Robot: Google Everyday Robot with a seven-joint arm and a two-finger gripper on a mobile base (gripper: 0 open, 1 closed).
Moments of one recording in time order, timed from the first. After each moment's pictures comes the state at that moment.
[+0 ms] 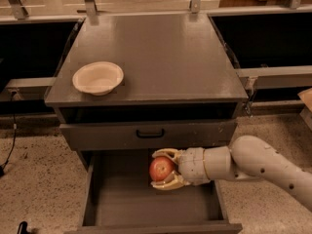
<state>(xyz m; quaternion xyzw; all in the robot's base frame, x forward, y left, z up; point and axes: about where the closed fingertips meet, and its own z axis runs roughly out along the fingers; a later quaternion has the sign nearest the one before) 0.442 -0.015 0.660 -0.62 0.58 0.28 0.44</state>
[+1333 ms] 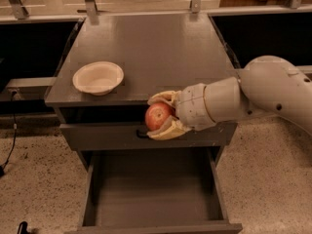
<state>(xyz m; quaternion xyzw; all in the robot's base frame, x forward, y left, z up) 0.483 -0.007 0.841 -0.67 0.57 0.18 0.44</state>
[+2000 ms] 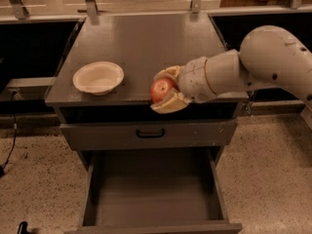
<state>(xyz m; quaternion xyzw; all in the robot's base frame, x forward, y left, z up) 0.543 -0.020 0.871 -0.64 0.61 0.16 0.44</state>
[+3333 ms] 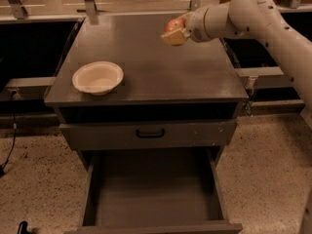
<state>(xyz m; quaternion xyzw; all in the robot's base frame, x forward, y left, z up) 0.774 -0.071 0.930 -0.44 0.72 0.12 0.53</state>
